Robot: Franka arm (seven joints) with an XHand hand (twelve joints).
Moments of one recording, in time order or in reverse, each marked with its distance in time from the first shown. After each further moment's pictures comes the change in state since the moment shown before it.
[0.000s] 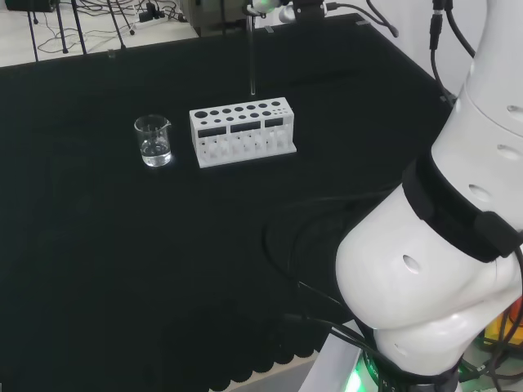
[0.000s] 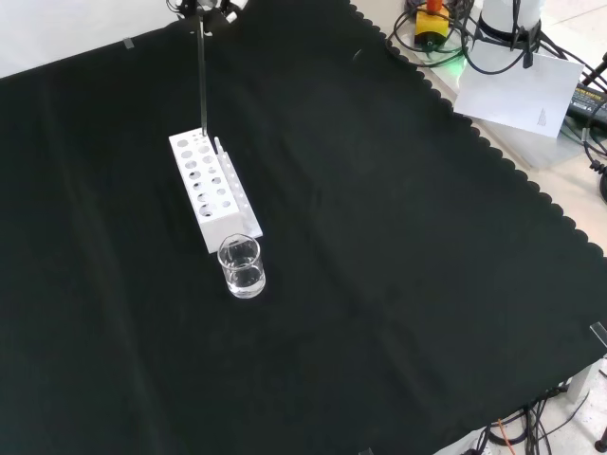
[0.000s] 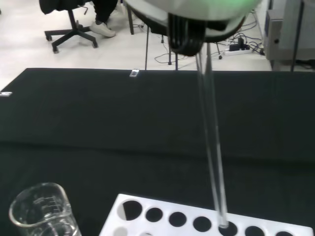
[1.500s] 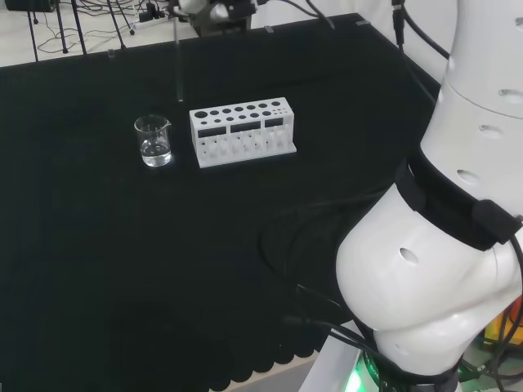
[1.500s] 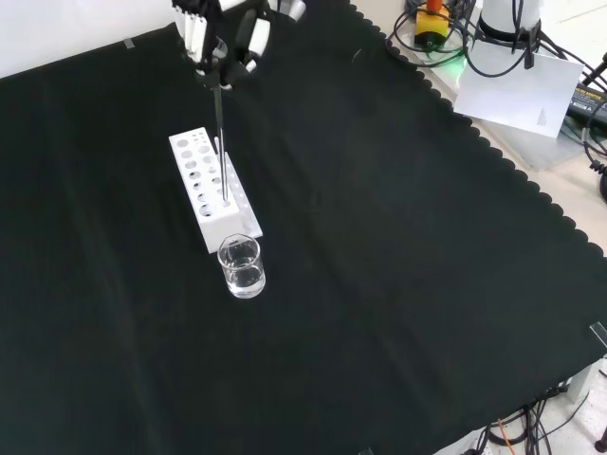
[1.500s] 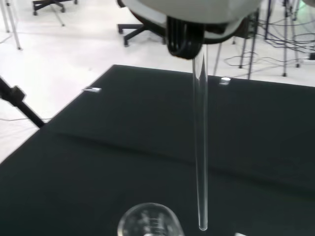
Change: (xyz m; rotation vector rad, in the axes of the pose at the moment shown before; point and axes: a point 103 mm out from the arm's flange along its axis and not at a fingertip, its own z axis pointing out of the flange) arm 0.115 0.053 0.007 0.004 0.019 -0.217
